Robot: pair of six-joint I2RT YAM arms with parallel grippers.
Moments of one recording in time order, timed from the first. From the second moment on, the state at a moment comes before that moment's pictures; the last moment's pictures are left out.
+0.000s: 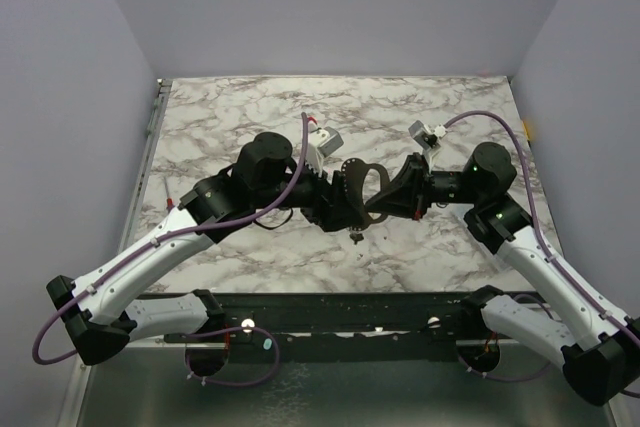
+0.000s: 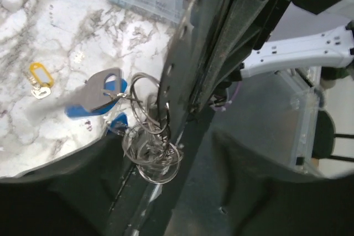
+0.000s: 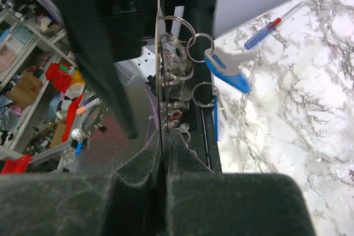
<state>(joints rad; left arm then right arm) -0.89 1.11 1.24 -0.51 0.43 -0.45 0.48 0.92 0.81 0.15 -1.06 0.53</state>
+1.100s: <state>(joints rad) -0.87 0.67 0.83 -0.29 0.15 -0.43 0.48 1.18 1.17 -0.28 -0.71 0.60</state>
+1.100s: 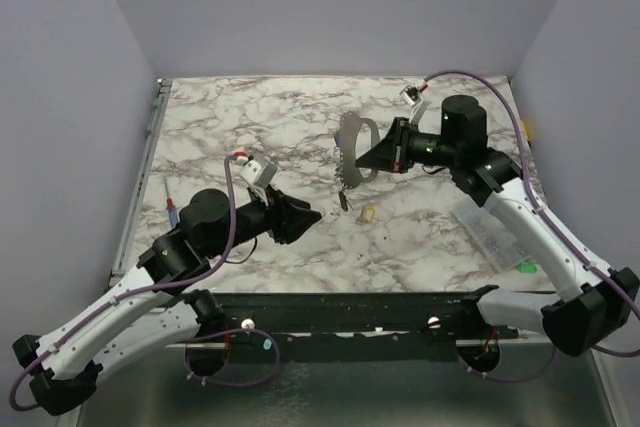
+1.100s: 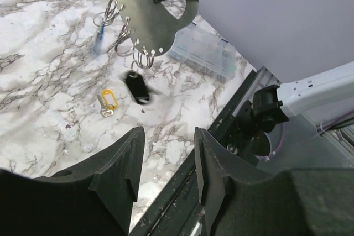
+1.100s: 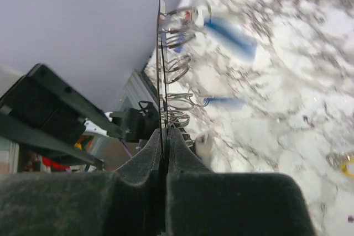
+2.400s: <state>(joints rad) -0.87 0.47 0.48 0.31 0.30 -0.22 0.46 1.31 1.17 -0.09 -1.46 0.66</state>
